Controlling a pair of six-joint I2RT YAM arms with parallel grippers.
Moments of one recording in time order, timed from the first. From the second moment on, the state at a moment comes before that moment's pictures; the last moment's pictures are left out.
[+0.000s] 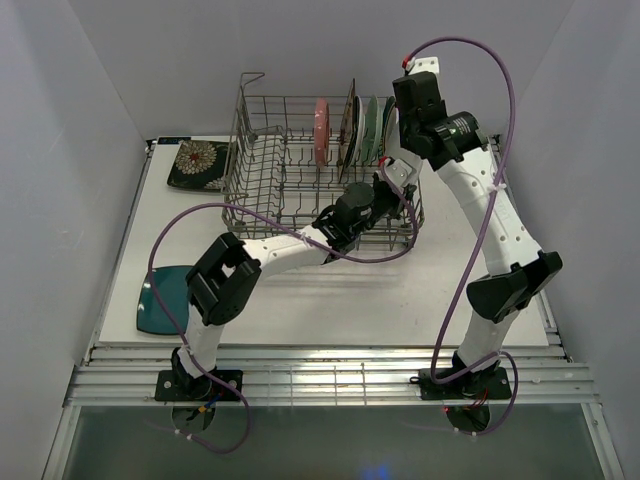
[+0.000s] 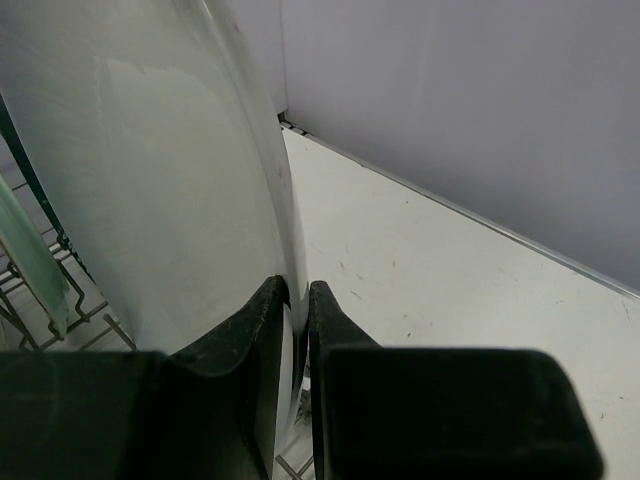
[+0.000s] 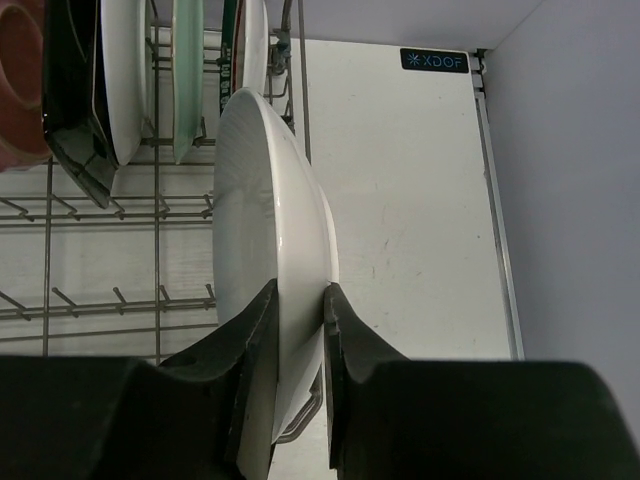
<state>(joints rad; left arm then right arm) -0.93 2.01 1.48 0.62 -0.07 0.03 0.52 1.78 2.20 -1.02 0.58 0.14</state>
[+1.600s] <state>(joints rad) -0.93 2.06 1.54 0.62 0.02 -0.02 0.40 1.70 1.99 -0.83 0.36 0.18</state>
